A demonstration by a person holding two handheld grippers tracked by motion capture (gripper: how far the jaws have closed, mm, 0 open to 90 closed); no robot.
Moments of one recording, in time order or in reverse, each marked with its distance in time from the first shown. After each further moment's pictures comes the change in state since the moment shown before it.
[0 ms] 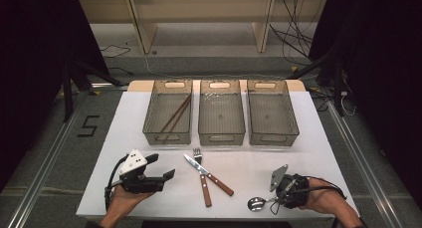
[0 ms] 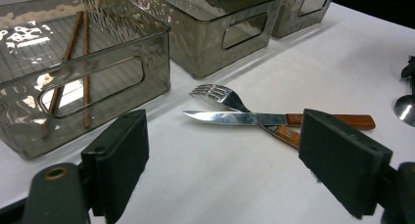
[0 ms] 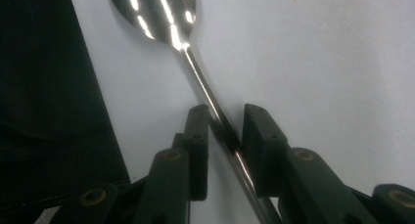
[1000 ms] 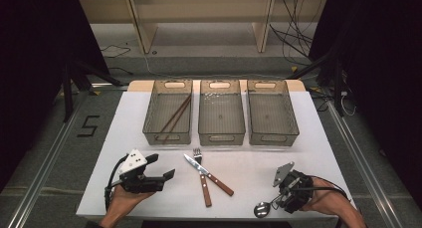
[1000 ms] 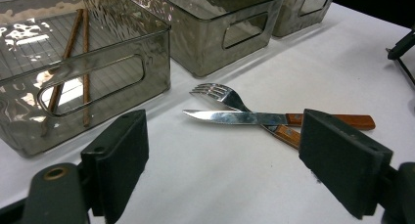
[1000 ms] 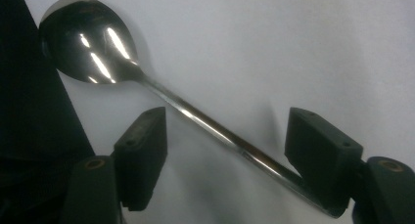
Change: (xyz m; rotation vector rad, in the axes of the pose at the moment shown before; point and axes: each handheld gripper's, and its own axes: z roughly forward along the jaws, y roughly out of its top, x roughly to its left) left arm 0.001 0.000 0.000 0.002 -0.002 -0.007; right arm -0.005 -0.008 -0.001 -0.030 -0.055 0.109
